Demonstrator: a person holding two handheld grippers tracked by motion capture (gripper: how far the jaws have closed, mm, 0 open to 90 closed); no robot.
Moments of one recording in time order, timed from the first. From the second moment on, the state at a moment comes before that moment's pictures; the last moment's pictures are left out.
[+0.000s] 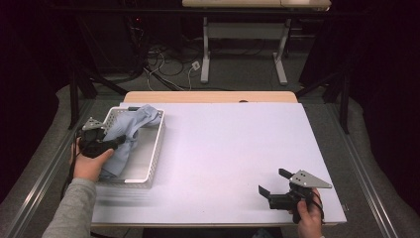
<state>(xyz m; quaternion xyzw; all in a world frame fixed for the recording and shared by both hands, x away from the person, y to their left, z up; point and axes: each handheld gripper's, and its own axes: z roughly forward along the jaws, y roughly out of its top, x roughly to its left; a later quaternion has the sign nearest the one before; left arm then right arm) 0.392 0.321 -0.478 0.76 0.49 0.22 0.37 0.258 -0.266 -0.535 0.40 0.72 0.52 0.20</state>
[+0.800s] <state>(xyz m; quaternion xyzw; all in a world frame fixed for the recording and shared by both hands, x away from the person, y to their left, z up) 0.379 0.326 -0.460 0.74 0.48 0.23 0.41 0.259 -0.266 -0.535 0.40 0.72 0.52 0.20</state>
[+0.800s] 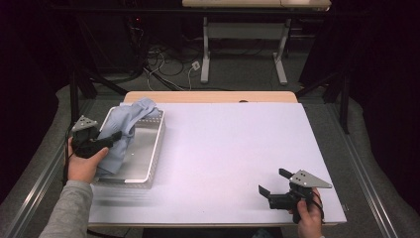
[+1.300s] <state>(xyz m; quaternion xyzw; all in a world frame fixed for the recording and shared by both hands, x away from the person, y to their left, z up) 0.369 0.328 -0.450 0.72 0.48 0.24 0.44 0.259 -0.266 -0.535 0.40 0.72 0.52 0.21</state>
